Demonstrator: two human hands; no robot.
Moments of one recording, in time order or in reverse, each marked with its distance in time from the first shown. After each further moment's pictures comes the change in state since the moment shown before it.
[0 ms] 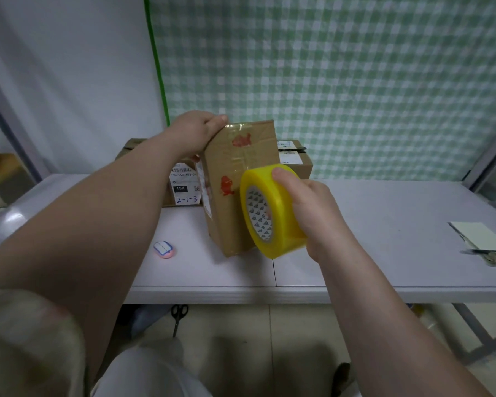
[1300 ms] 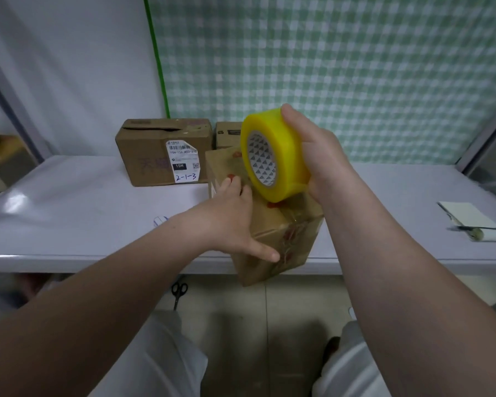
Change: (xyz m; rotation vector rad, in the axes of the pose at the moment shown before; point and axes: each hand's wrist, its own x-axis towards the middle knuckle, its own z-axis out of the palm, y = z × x) left_hand -0.145 0.016 0.087 0.743 -0.425 0.125; right_hand 0.006 -0.021 -0.019 0.231 -0.073 -0.031
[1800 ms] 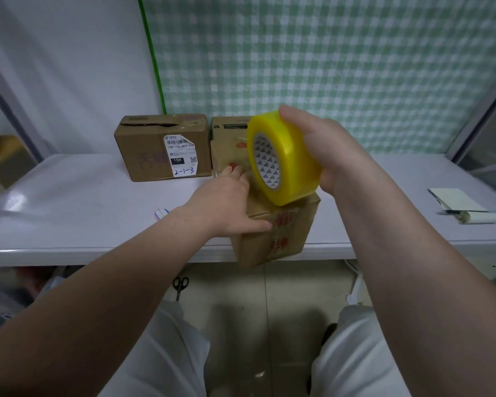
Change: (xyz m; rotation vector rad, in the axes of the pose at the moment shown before) left_hand 0.006 -0.004 0.013 0.059 0.256 0.085; right_hand -0.033 -0.013 -0.014 -0.224 0.032 0.046
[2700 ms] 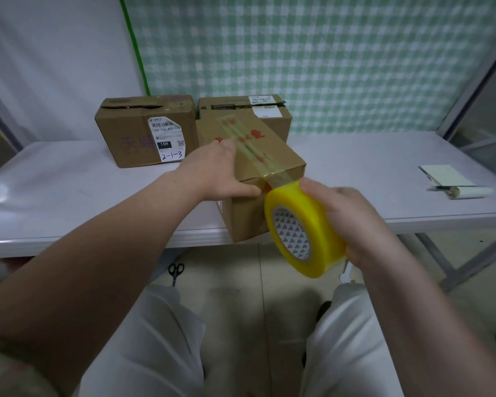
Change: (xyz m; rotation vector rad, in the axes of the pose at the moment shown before) left_hand 0.022 -0.005 -0.004 -0.100 0.035 -0.071; right_hand -0.060 0.090 -0.035 -0.166 0.056 0.126
